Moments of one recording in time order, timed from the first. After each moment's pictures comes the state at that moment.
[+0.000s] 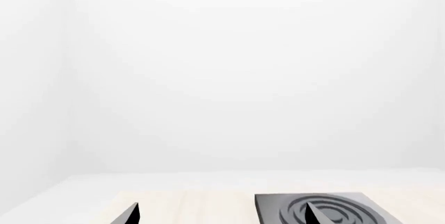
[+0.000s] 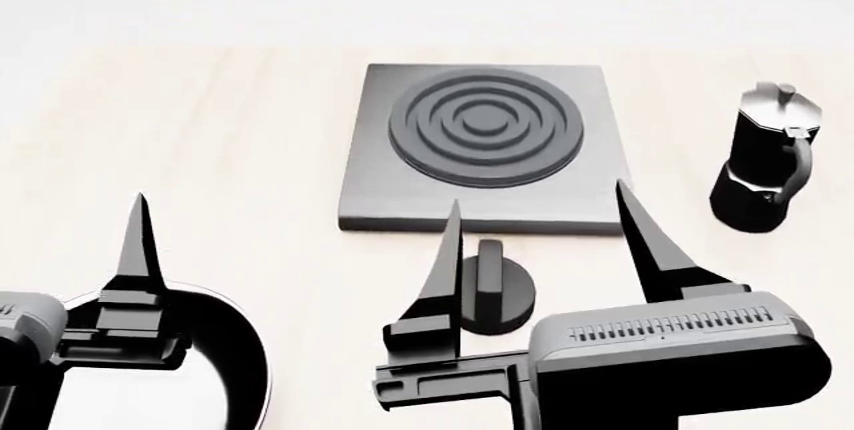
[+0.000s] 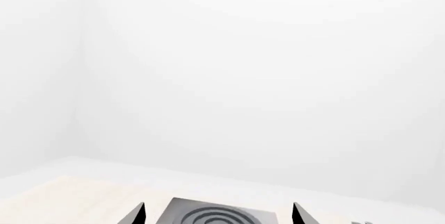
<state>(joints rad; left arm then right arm) -0.26 -0.26 0.18 0.66 -0.26 -0.56 -0.33 0.31 0.25 -0.21 -0.88 0.23 0.81 0.28</state>
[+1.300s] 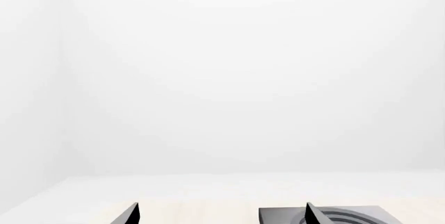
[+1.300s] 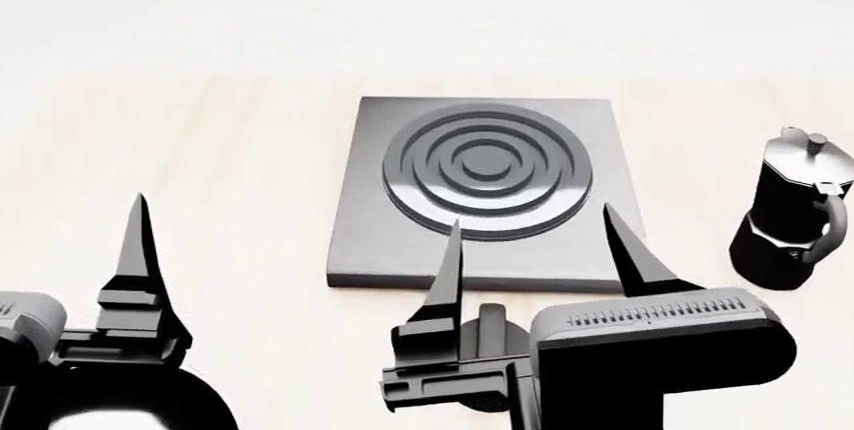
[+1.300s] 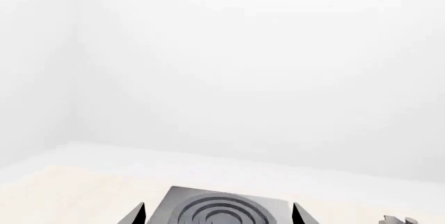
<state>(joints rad) -0.27 -0.28 0.19 0.67 -0.29 -0.56 -0.36 0.30 0.26 -0.21 -0.77 0.28 0.76 0.29</state>
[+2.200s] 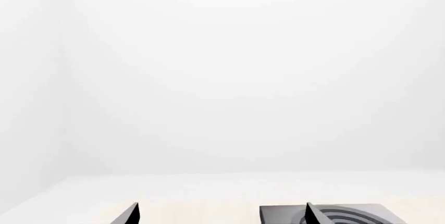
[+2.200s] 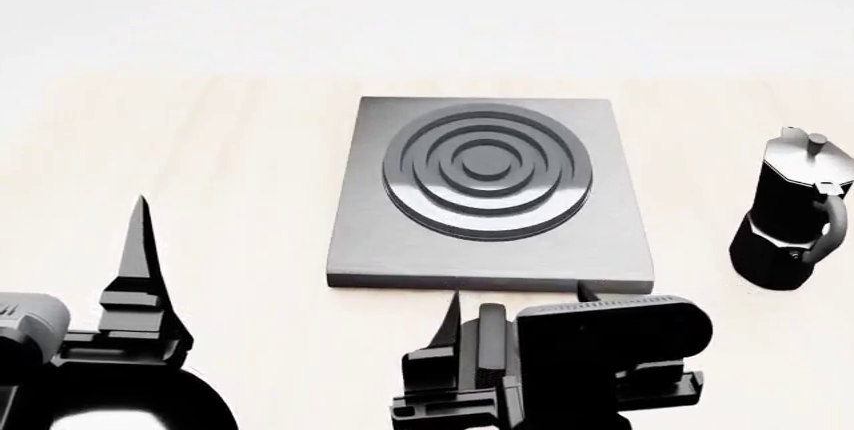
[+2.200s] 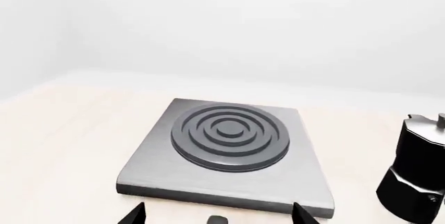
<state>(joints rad) -0.27 -0.29 0.21 0.65 -0.30 -0.54 -0.38 0.32 0.22 -0.21 -0.56 0.36 0.88 0.30</state>
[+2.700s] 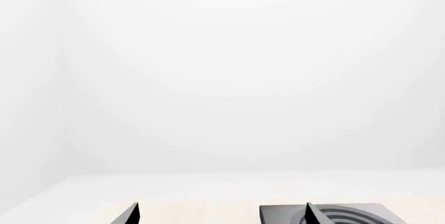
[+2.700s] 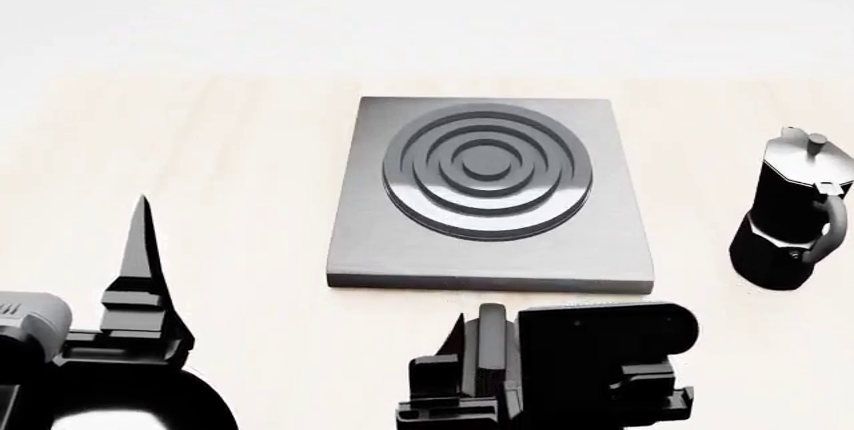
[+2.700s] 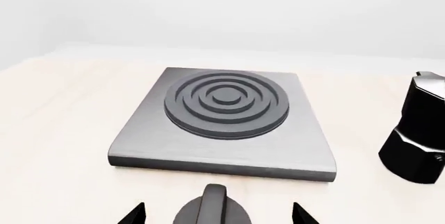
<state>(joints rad) -0.27 -0.30 0.21 0.65 -0.31 -0.54 -0.39 0.35 0.20 -0.19 -0.48 0.41 0.94 0.33</state>
